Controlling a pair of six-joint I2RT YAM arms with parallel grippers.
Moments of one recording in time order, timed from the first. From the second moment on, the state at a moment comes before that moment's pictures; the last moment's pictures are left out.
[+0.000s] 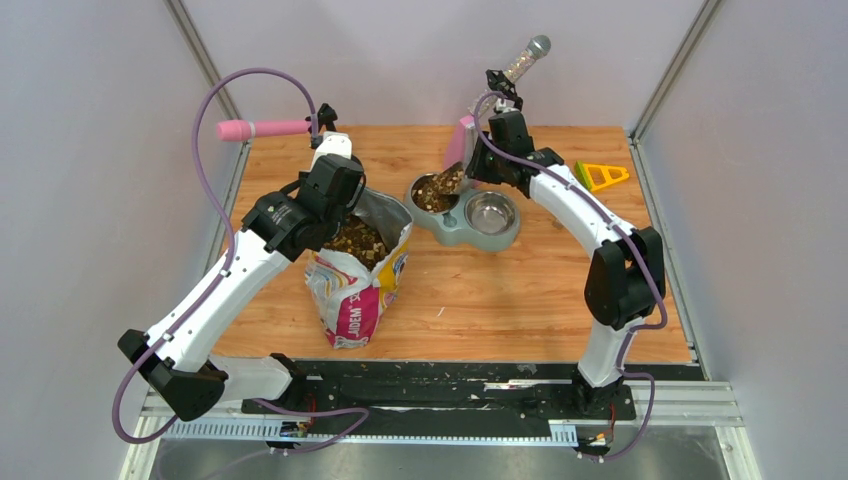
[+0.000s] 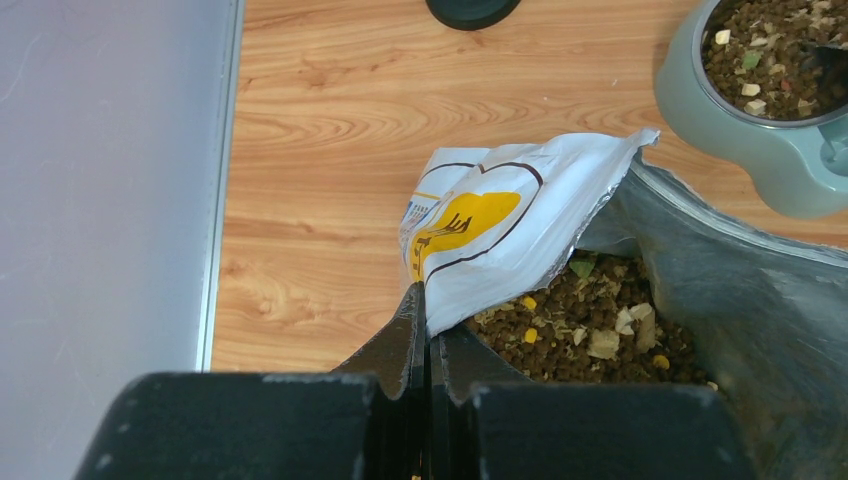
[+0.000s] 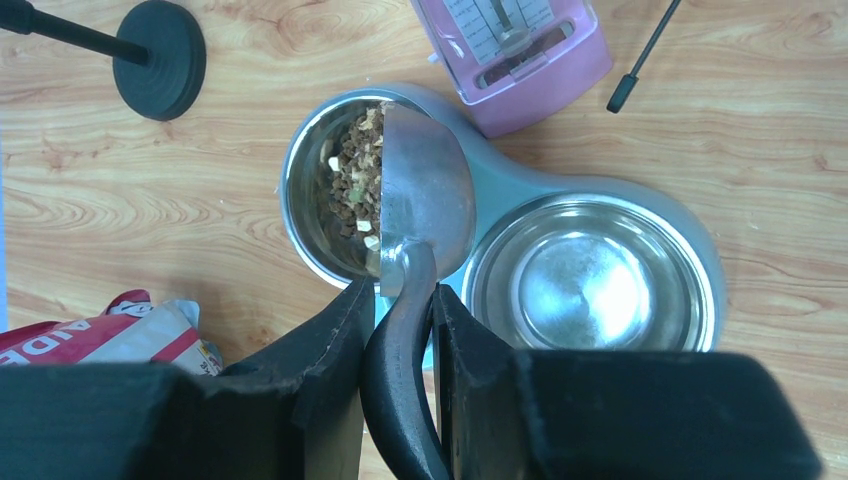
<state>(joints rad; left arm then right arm) -0.67 1.25 1.48 -1.00 -0.71 -0.30 0.42 1.83 1.62 -0.46 0.03 0.52</state>
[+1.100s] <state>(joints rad) -0.67 1.25 1.48 -1.00 -0.71 -0.30 0.45 1.87 1.65 -0.49 0.08 0.49</state>
